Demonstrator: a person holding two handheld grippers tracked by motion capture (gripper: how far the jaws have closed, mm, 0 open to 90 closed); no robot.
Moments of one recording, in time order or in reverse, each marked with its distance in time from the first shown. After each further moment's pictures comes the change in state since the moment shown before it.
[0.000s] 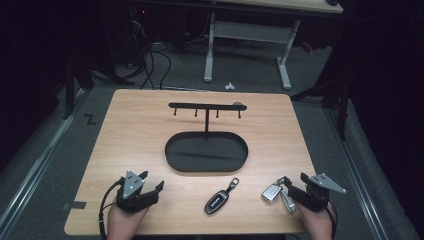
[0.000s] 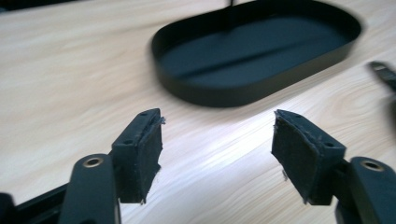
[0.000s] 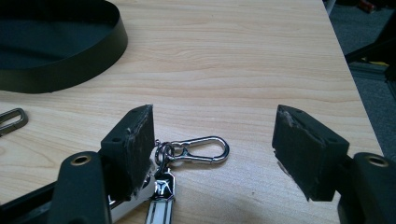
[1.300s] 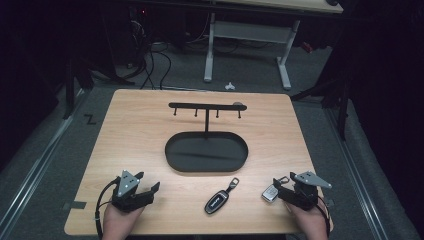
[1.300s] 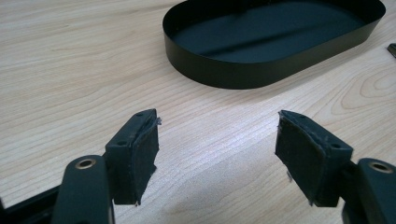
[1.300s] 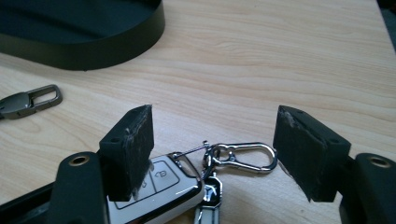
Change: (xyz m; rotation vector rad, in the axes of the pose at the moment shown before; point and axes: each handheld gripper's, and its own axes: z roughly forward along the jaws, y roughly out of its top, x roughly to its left) left arm 0.011 -0.006 0.005 0.021 -0.025 0.025; right arm 0.026 0.008 0.010 0.068 0.062 -0.116
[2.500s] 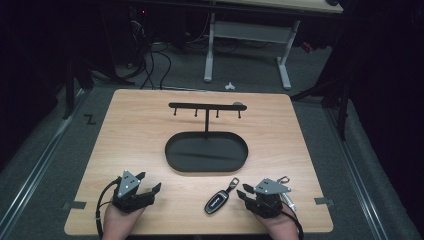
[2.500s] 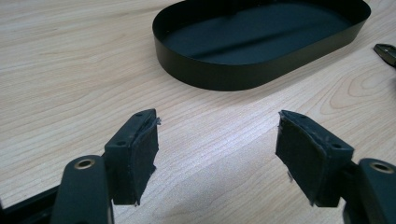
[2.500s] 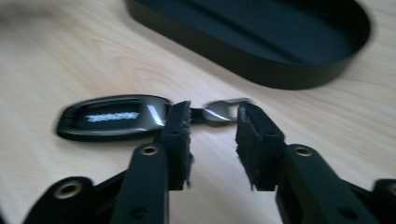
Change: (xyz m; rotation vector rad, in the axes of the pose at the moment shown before) left arm -0.001 0.000 0.000 -0.010 -0.027 0.009; right arm 0.105 0.017 0.007 0.033 0.317 -0.201
